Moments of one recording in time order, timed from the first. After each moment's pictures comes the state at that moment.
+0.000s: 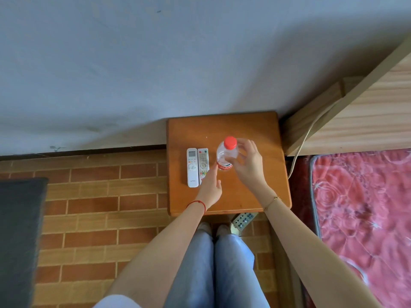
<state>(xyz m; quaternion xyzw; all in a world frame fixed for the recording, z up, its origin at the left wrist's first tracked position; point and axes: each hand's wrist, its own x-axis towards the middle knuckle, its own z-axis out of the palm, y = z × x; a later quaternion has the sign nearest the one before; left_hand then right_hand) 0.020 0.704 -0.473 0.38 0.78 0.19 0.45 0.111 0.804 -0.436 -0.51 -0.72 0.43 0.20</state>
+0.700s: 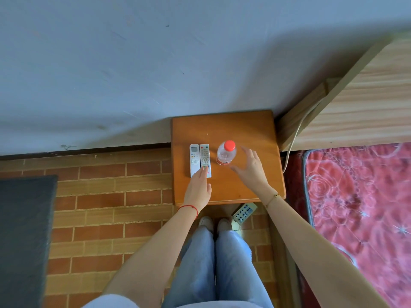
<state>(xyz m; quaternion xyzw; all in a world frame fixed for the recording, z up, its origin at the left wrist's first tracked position) 0.011 0.650 -0.431 0.45 0.82 0.10 0.34 0.144 0.775 -0.407 -0.54 -0.72 0.43 0.06</state>
